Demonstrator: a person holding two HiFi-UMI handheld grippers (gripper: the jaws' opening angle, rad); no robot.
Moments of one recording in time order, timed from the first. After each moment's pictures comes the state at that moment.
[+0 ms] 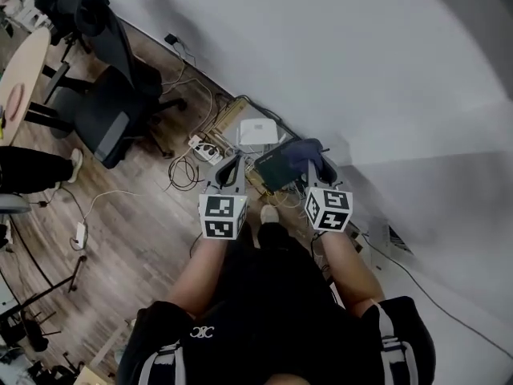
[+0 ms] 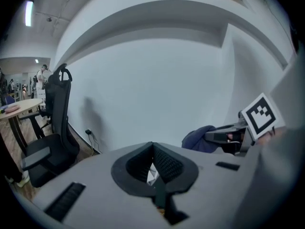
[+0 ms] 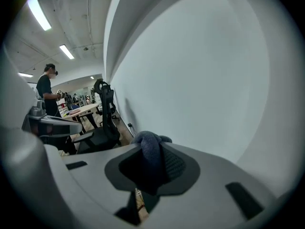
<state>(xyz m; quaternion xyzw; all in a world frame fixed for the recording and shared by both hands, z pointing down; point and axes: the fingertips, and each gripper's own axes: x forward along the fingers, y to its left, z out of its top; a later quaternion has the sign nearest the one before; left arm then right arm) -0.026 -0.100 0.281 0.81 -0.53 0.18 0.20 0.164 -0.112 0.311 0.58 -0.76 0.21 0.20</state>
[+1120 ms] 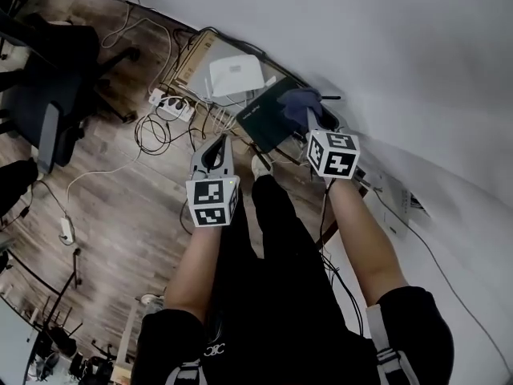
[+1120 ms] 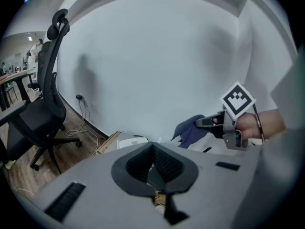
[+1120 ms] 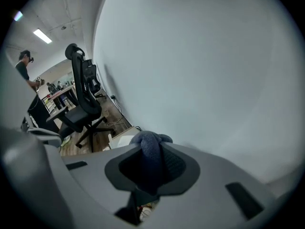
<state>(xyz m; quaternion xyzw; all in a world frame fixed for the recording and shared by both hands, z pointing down) -0.023 -0.116 0.502 0.79 -0.47 0.24 0.31 0.195 -0.163 0.529 0.58 -0.68 0.32 0.31</state>
